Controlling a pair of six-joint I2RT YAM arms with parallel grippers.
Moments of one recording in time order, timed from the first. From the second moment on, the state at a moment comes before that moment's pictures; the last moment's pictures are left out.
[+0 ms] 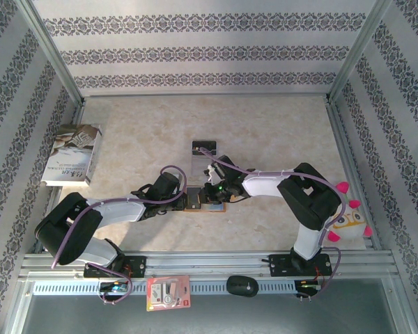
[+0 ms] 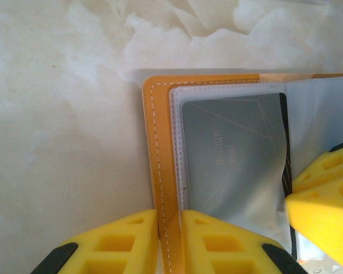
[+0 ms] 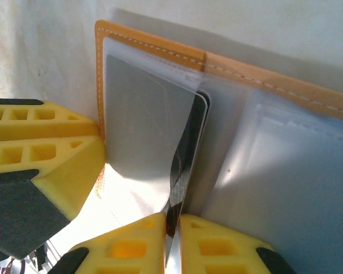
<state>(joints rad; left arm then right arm) -0.65 1.45 0.50 0.01 0.07 -0.67 0.72 1.80 0.88 -0.09 -0.56 0.70</state>
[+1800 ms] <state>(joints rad) -0.65 1.46 0.49 0.04 0.08 -0.67 0.69 1.76 0.84 -0.06 -0.56 0.68</state>
